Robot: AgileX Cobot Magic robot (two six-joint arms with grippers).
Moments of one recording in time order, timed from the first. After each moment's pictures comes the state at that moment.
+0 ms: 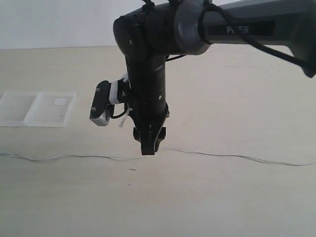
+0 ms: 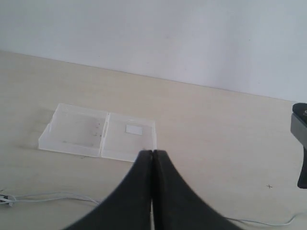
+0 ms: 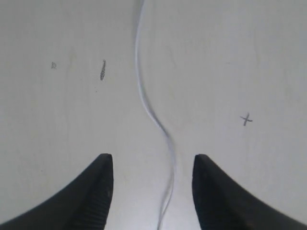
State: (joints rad) left arm 0.04 0.01 0.00 -0.25 0.26 0.03; right arm 0.79 2.16 -1.65 0.00 1.18 -0.74
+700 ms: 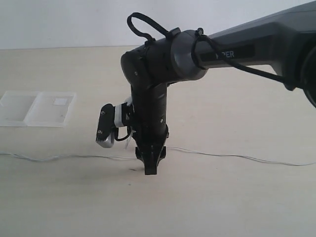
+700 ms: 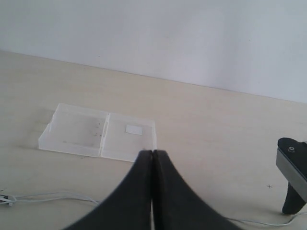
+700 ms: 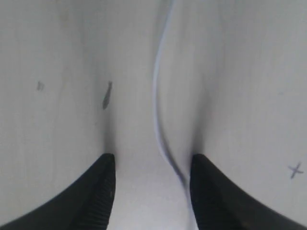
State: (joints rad) left arm 0.04 0.01 0.00 -0.25 0.26 0.03; right arm 0.79 2.20 -1.53 0.05 1.00 -0.80
